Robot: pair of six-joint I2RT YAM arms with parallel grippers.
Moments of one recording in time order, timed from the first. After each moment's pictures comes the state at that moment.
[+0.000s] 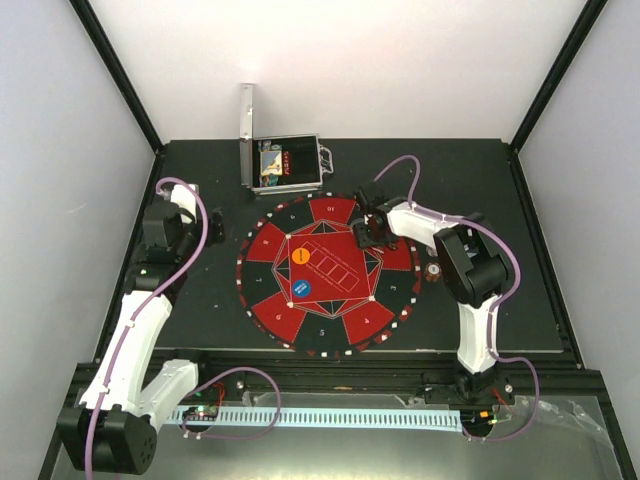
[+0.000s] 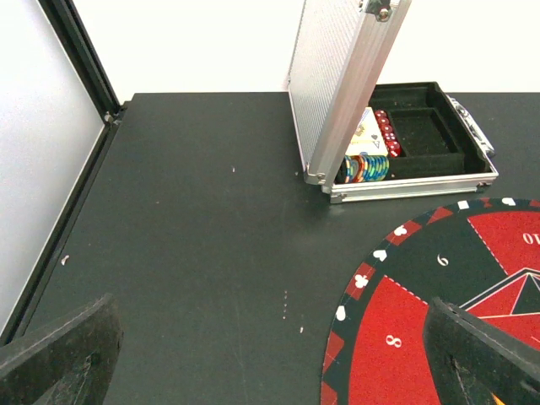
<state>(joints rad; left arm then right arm) -0.04 0.88 0.79 -0.35 -0.07 -0.04 0.52 2.01 1.34 -0.57 0.12 0.29</state>
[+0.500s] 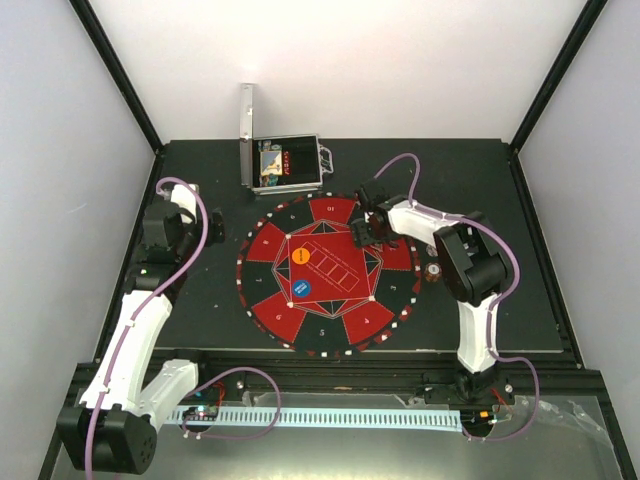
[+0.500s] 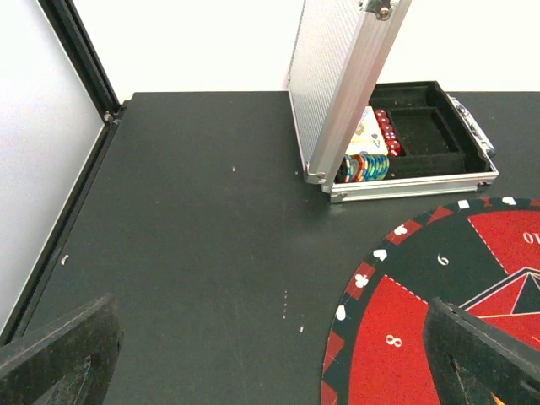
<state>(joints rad) -0.04 0.88 0.79 -0.35 -0.07 -0.04 0.51 2.03 1.36 -0.56 0.11 0.23</state>
